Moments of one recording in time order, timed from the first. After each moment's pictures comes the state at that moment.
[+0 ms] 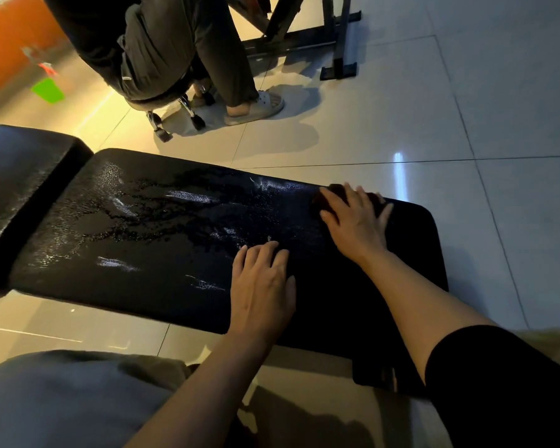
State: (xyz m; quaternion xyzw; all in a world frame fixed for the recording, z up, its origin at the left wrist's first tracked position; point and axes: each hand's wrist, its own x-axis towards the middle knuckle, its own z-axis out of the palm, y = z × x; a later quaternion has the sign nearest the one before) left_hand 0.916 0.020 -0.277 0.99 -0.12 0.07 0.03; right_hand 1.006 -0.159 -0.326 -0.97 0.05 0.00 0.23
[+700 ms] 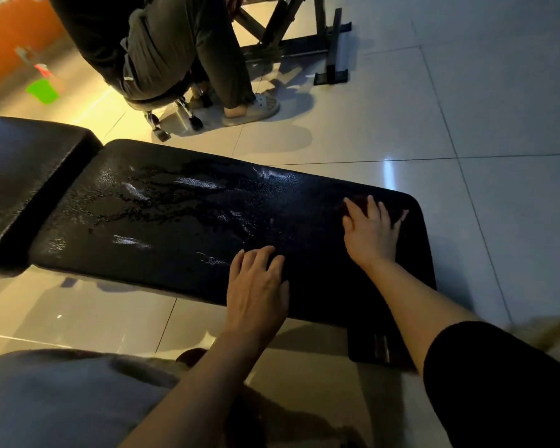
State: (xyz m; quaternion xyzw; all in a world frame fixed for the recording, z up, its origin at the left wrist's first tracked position) left_hand 0.872 0.039 -0.273 0.99 -0.14 0.04 0.04; right_hand 0.946 -0.166 -0.327 -0.96 0.15 0.02 0.25
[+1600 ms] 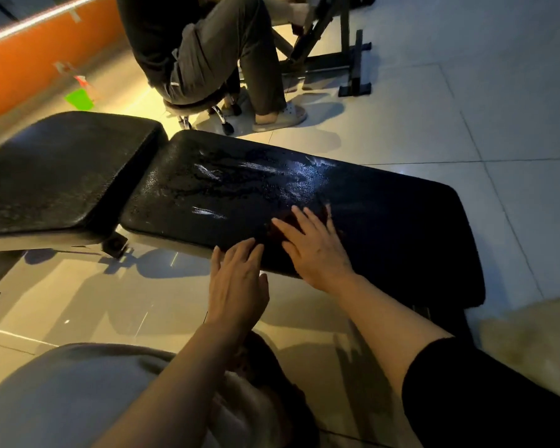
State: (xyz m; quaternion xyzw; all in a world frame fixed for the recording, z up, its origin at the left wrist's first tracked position) left_hand 0.836 0.166 -0.248 1.00 -0.08 0.05 0.04; right_hand 0.885 0.013 -0.293 -0.97 -0.11 -0.06 0.21
